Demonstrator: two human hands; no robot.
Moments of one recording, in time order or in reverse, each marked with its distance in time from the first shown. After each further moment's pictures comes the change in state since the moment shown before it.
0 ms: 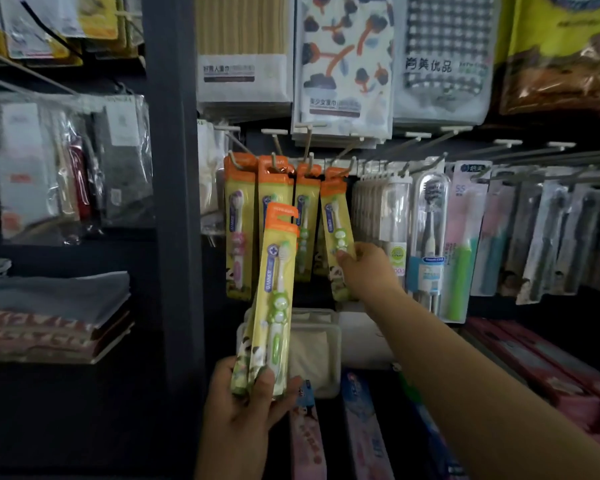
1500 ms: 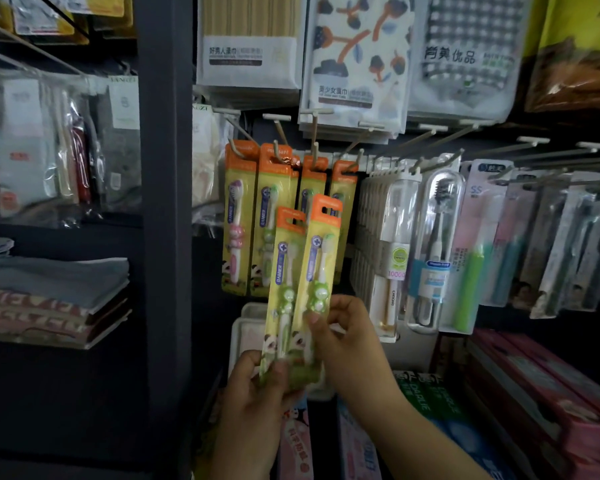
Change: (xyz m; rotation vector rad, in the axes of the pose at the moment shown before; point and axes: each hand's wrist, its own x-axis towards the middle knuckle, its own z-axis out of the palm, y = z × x) left_hand 0.019 -0.019 0.023 0.091 0.066 -0.037; right_hand -0.080 0.040 0.016 0.212 -0.175 -0.093
